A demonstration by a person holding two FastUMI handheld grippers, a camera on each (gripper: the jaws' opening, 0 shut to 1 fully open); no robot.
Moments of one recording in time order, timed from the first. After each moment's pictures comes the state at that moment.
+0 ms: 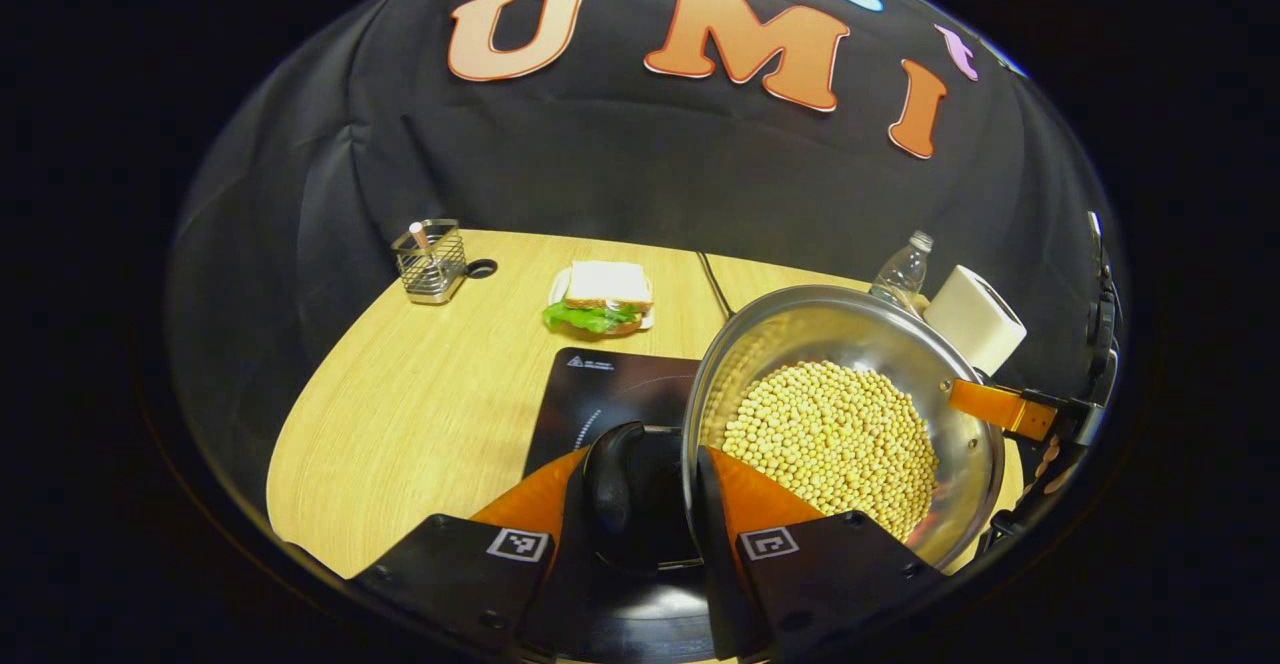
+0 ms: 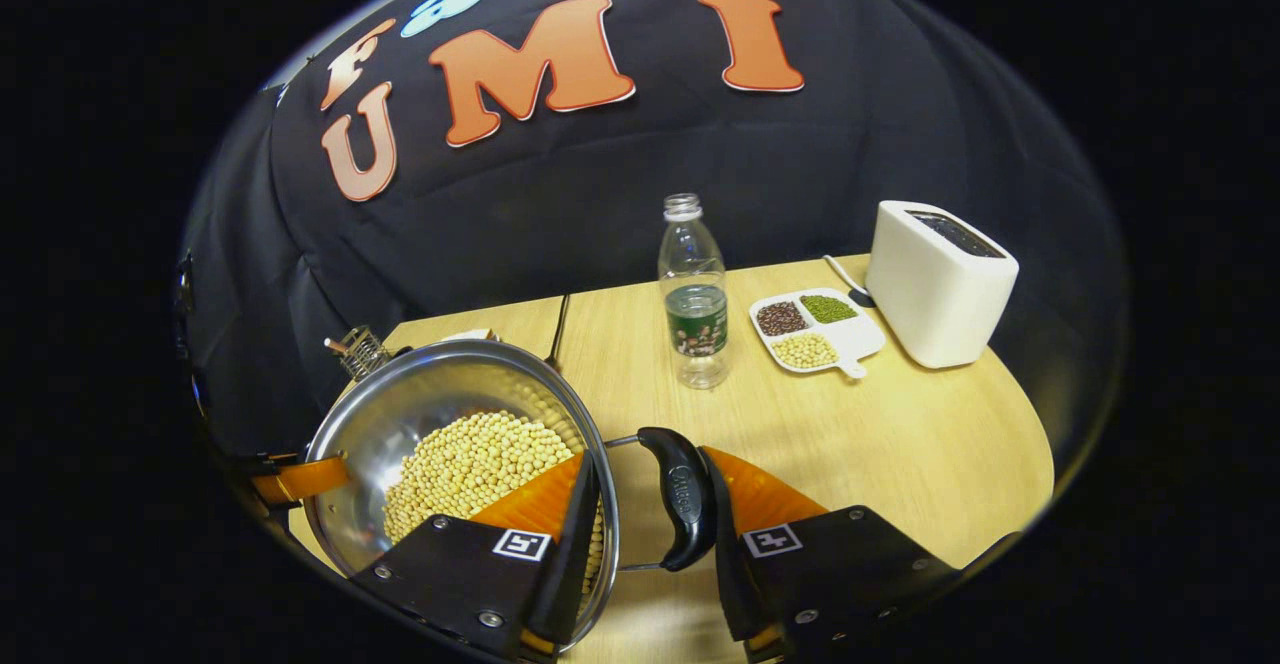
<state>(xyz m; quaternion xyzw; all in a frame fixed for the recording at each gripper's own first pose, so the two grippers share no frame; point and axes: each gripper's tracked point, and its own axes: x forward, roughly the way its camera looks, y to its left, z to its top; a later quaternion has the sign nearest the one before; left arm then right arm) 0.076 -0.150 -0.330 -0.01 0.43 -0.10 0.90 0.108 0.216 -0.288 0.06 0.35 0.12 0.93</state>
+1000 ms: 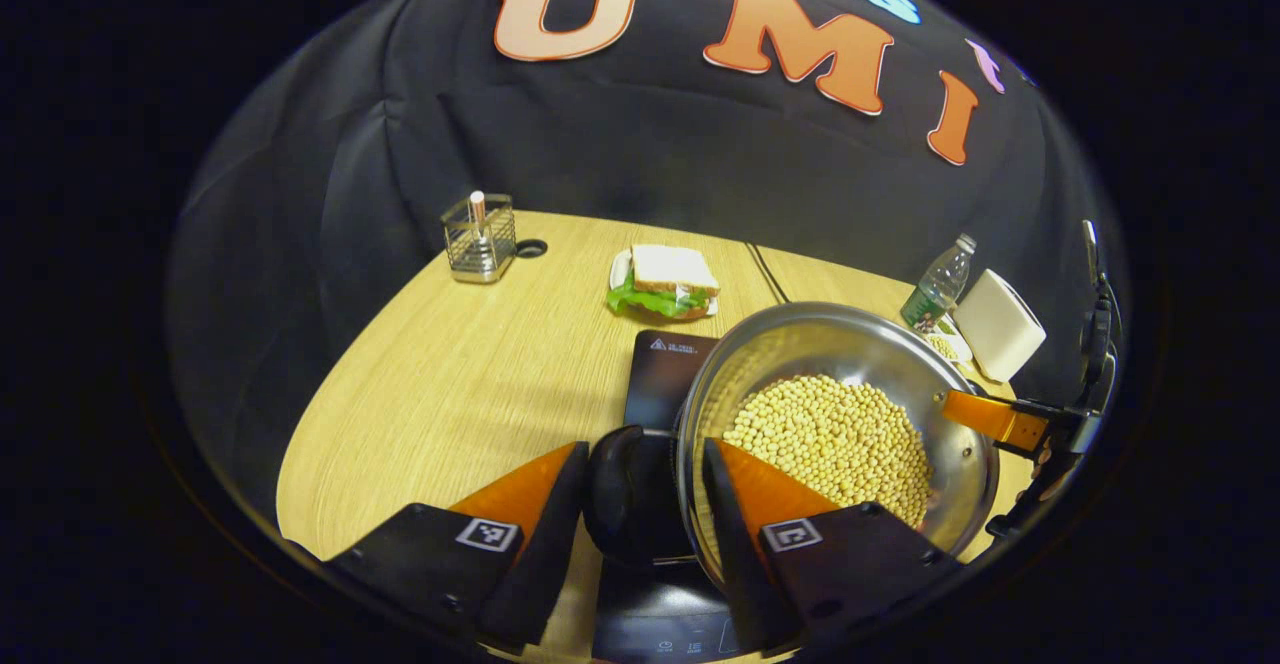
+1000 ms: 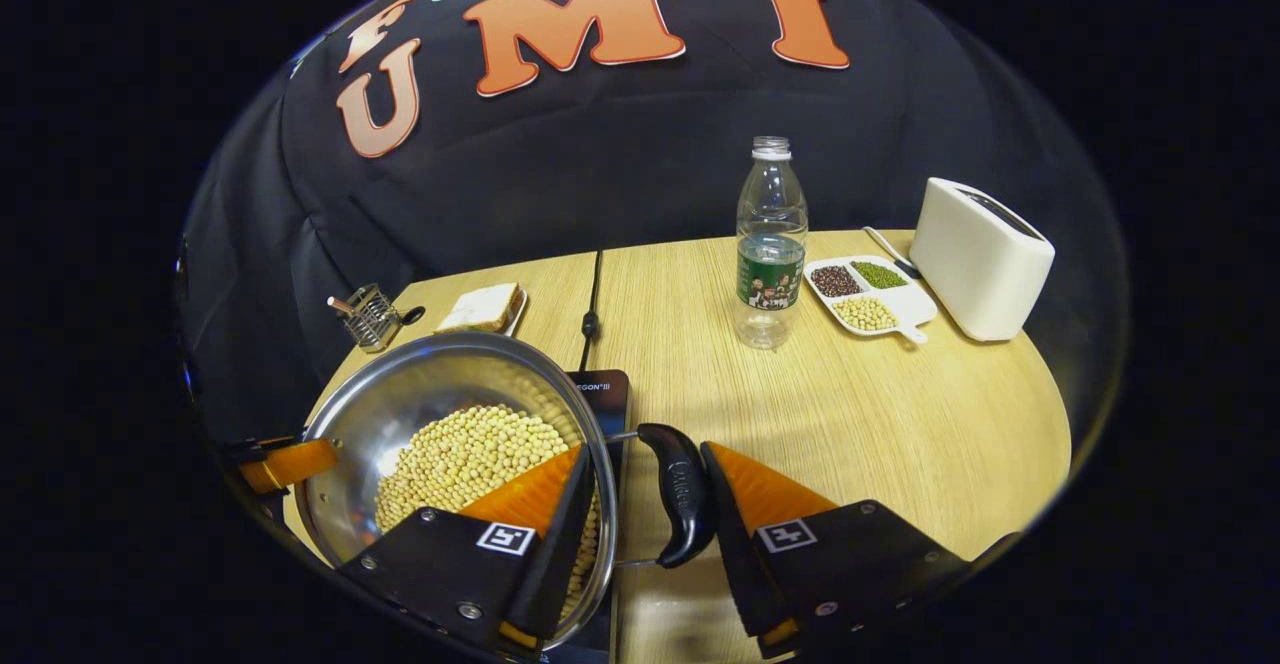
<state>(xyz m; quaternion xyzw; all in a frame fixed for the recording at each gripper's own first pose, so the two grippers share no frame) 0.084 -0.093 -0.337 -0.01 0.42 -0.08 0.90 0.107 0.265 -0.315 0.04 0.37 0.14 0.92</state>
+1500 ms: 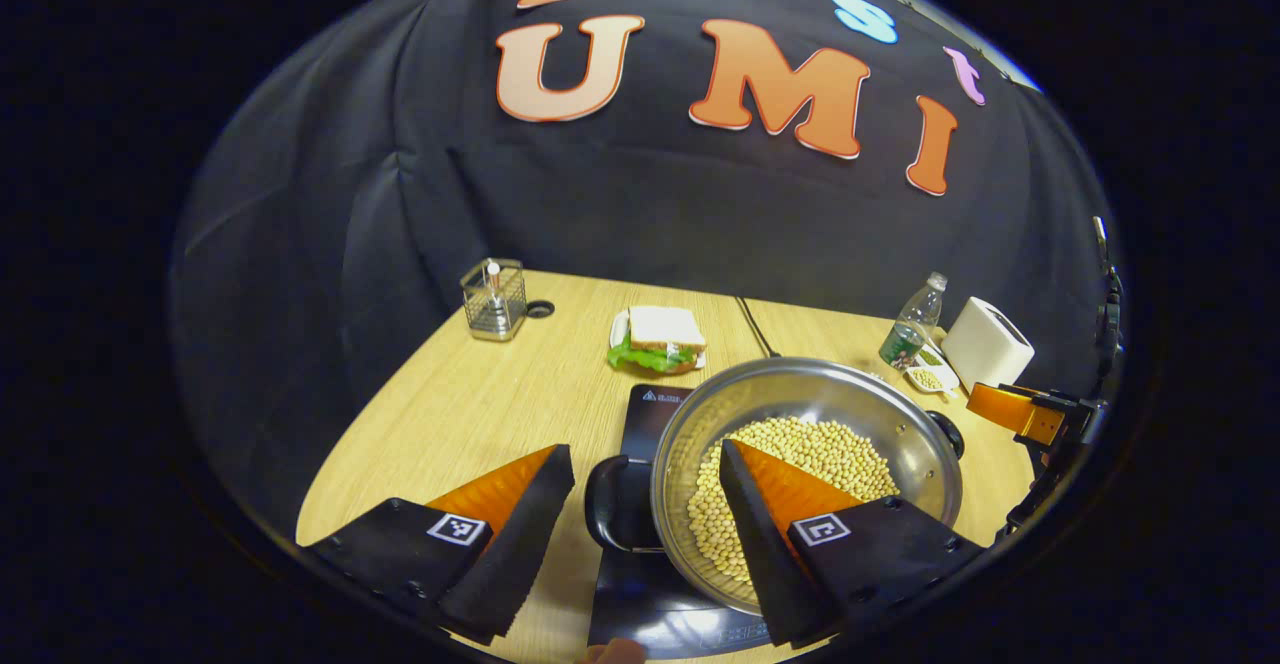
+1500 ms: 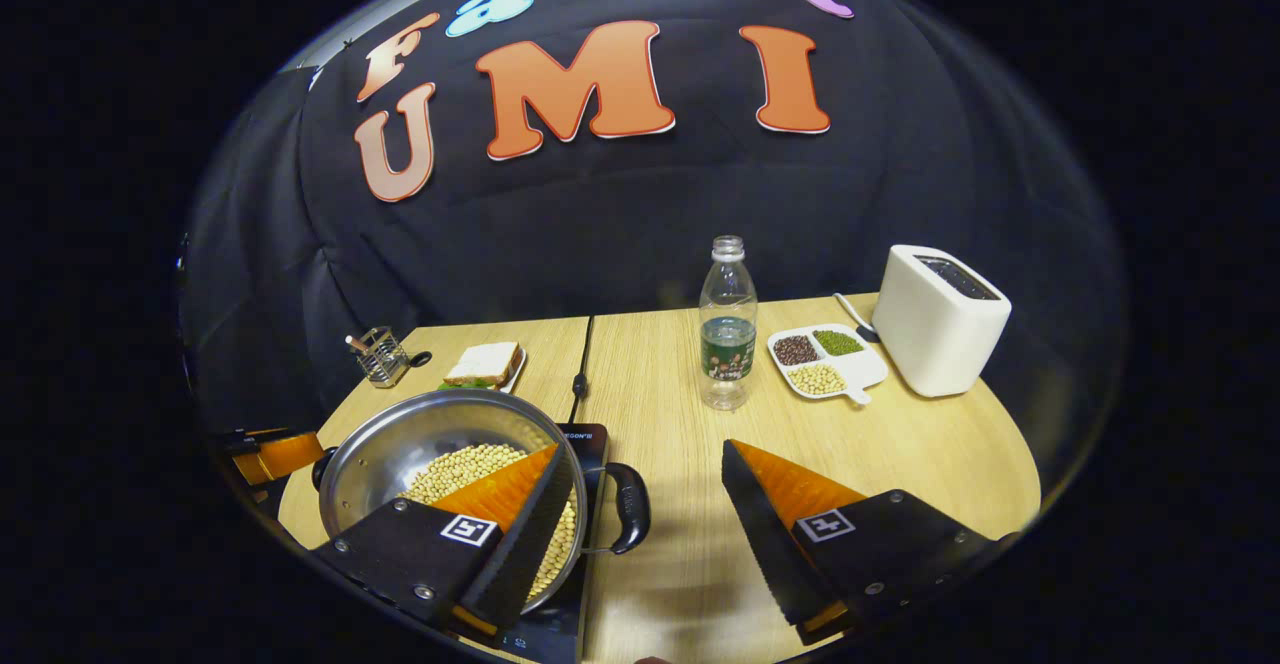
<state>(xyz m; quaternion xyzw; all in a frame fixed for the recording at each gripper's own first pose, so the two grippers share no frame) 0.079 -0.099 -0.261 0.01 0.34 -0.08 0.94 0.104 0.215 -0.239 0.04 0.29 0.13 0.95</state>
